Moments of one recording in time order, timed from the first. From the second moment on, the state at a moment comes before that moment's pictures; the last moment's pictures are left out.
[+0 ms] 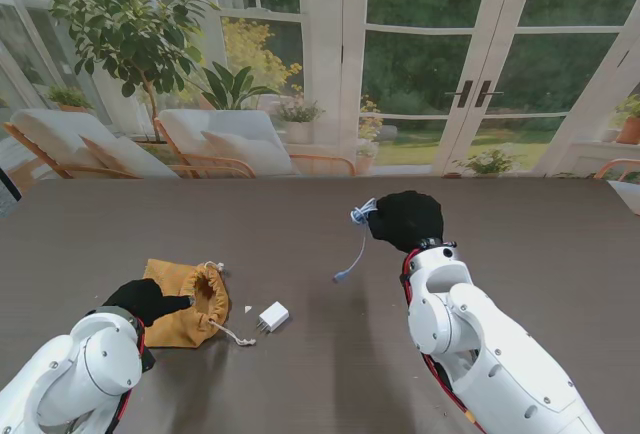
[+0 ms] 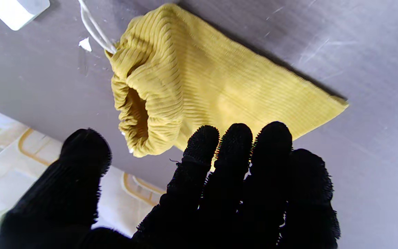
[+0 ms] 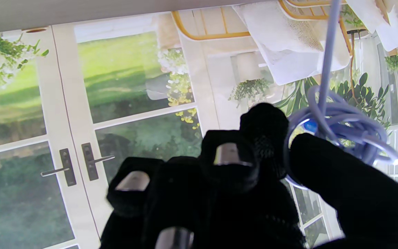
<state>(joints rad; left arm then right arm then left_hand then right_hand) 1.80 -1.06 -1.42 -1.93 0.76 0.68 -0.29 -1.35 -1.15 1.01 -1.58 -0.88 0.28 -0.29 0.57 -0.32 0.42 -0.10 0.84 0.35 0.47 0.55 0.98 0.38 0.50 0.84 0.83 0.48 0.92 0.77 0.46 0.49 1.38 0.79 0.22 -0.36 1.18 -0.02 1.16 -0.08 1.16 0.76 1.39 -0.07 1.30 0.83 1.32 -0.06 1.77 1.09 0.67 -0.06 1.86 0.95</state>
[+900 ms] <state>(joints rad) 1.64 -1.02 -1.30 -1.79 0.75 0.84 -0.35 -1.36 -1.15 1.02 -1.59 -0.87 0.26 -0.30 0.57 -0.29 0.37 -0.10 0.86 0.35 0.65 0.66 1.05 0.37 0.61 0.90 0.98 0.46 1.00 0.76 0.60 0.50 1.49 0.79 0.22 -0.36 1.18 -0.02 1.16 -0.08 1.16 0.76 1.39 -0.07 1.30 0.83 1.32 -0.06 1.77 1.09 0.67 -0.06 1.86 0.95</state>
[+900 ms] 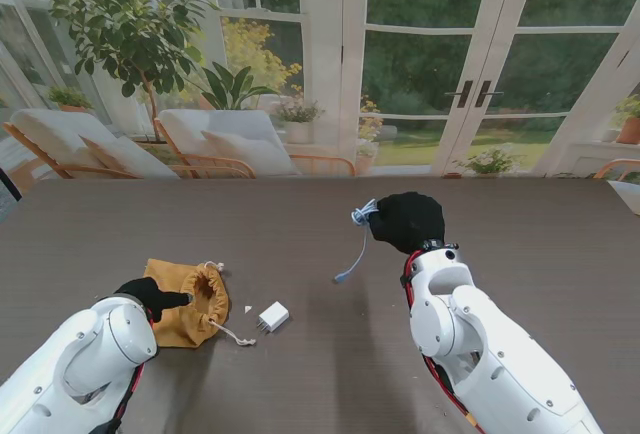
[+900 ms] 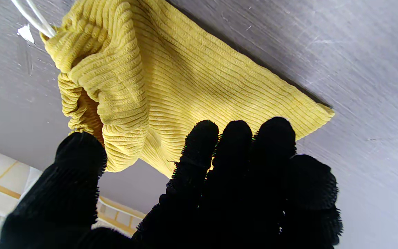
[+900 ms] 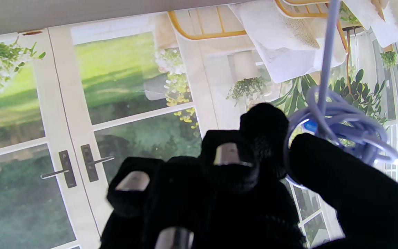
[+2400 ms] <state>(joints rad) 1.38 -1.03 -1.11 -1.47 0.60 0.72 -0.32 -1.38 -1.15 1.03 -1.60 -0.86 0.26 -0.29 0.64 -0.29 0.65 -0.10 1.01 0.24 0.98 0.81 1.26 0.26 0.83 1.11 1.17 0.38 1.22 0.76 0.78 0.50 1.67 0.74 0.22 -0.36 1.18 -0.02 1.16 -0.08 1.16 0.76 1.39 -0.07 1.30 0.83 1.32 -0.06 1.77 1.09 0.67 -0.06 1.86 0.95</state>
